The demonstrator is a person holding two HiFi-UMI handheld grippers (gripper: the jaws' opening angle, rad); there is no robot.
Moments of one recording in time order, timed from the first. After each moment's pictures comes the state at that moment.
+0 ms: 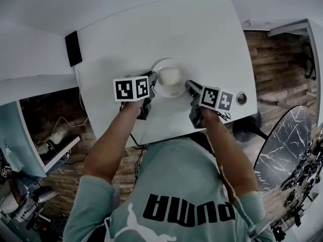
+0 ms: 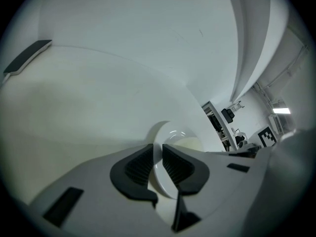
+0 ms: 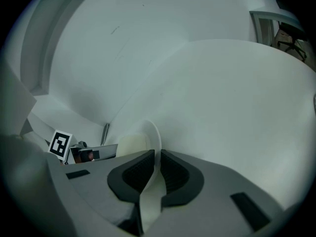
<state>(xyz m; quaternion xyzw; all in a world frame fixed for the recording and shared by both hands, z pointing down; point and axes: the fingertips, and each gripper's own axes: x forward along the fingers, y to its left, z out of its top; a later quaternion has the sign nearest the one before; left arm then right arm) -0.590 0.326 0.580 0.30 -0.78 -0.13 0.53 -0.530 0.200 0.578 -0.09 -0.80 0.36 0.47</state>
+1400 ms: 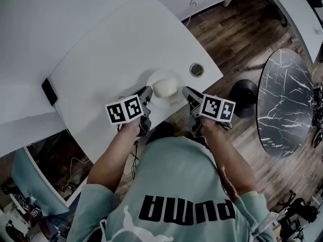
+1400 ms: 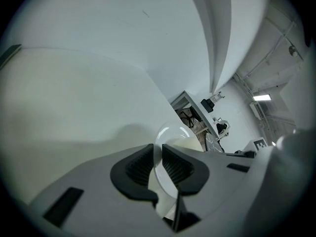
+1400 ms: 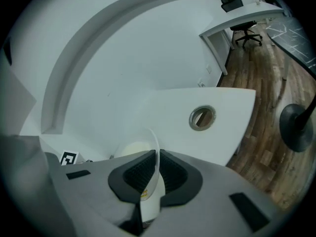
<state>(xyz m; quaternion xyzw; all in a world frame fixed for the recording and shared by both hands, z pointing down) -0.461 0.176 0.526 0.40 -0.75 -0.12 0.52 -0.379 0.058 0.517 0.03 -0.82 0.47 0.32</state>
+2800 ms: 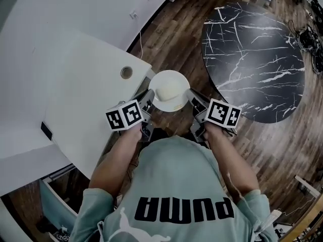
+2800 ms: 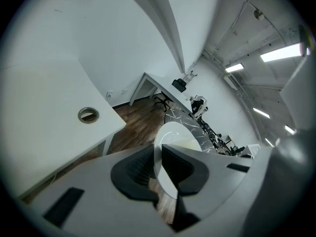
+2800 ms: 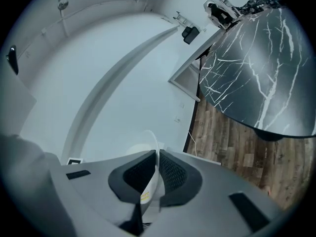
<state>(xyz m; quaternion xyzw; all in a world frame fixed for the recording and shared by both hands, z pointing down) -0.220 -0.038 0.464 0.54 -0.69 -0.02 0.48 -0.100 -0.121 0.470 0.14 -0.81 0.55 0.13</state>
